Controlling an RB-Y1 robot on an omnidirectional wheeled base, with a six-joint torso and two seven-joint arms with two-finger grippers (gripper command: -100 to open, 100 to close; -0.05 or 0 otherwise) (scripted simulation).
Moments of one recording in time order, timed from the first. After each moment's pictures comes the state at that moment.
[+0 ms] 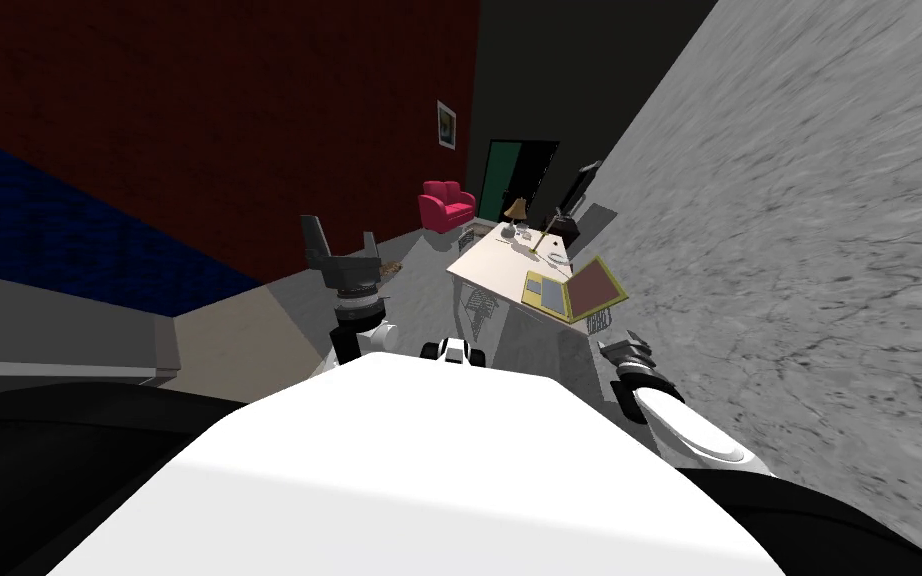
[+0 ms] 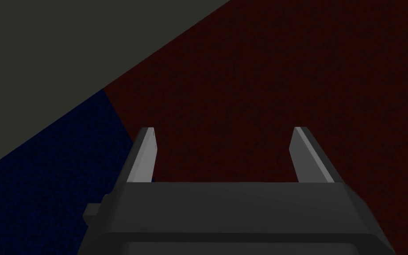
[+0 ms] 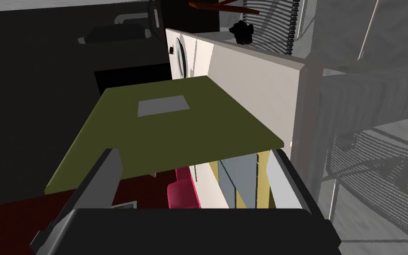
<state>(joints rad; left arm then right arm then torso) 0.47 0.01 -0.04 -2.36 0.07 -0.64 0.12 0.73 -1.12 -0.08 -1.65 1.21 0.44 0.56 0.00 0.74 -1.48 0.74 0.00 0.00</state>
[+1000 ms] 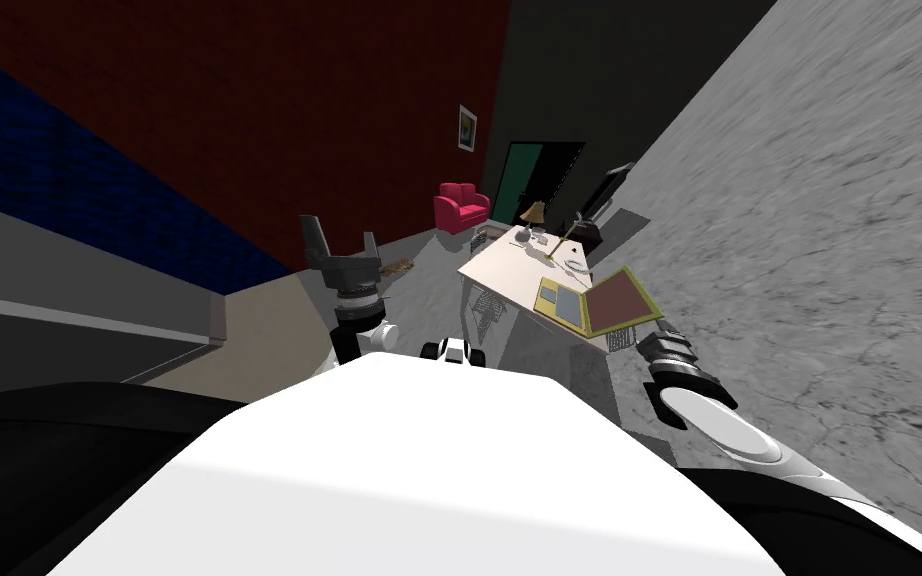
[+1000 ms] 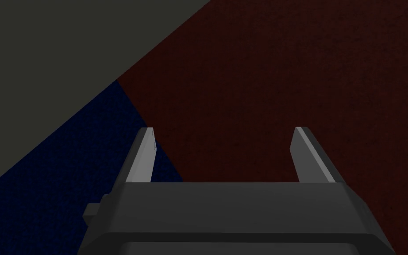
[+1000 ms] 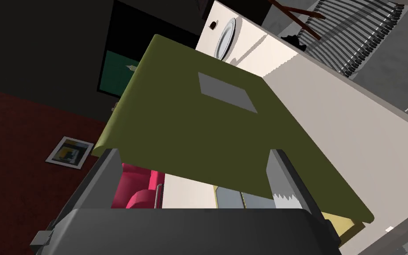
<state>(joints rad) 0.47 0.01 -0.04 -2.36 0.07 -0.64 0.12 0.76 -1.29 -0.10 -1.55 1.38 0.57 0.66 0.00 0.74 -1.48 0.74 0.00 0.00</state>
